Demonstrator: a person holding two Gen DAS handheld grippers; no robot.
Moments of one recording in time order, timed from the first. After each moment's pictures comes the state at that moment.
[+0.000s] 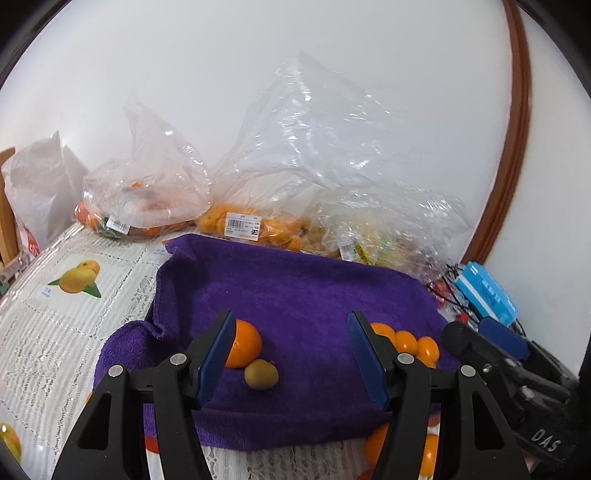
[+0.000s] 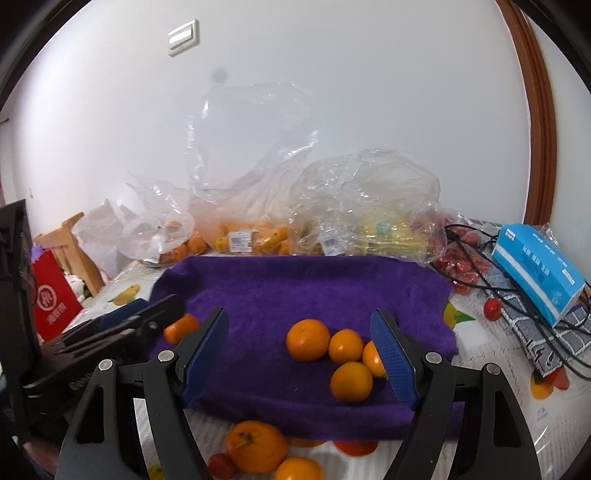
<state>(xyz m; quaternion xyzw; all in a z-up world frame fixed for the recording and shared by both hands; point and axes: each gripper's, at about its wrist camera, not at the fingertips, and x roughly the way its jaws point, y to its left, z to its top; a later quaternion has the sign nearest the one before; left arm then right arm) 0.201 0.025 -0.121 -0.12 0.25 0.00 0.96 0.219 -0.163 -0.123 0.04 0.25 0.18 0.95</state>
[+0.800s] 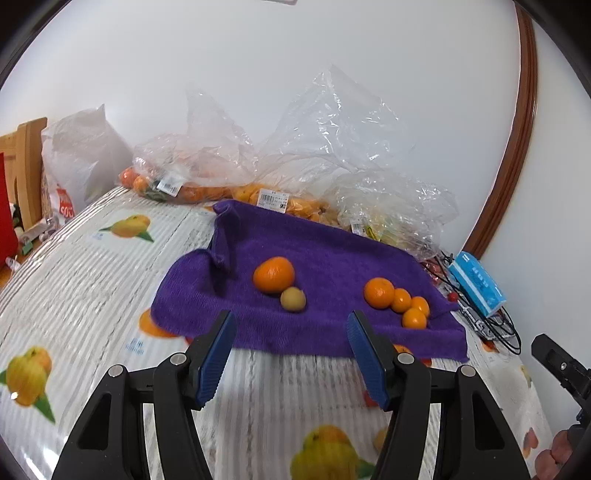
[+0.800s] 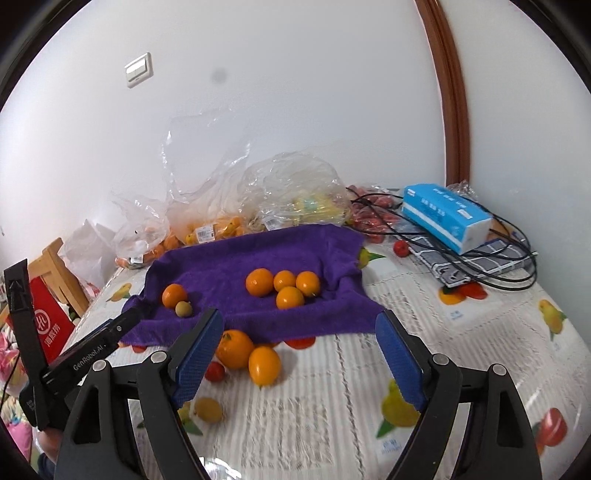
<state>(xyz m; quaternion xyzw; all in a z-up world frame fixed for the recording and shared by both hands) 0.118 0.046 -0.128 -0.16 0.27 0.02 0.95 0.110 -0.222 -0.103 0.08 0.28 0.08 0.95</state>
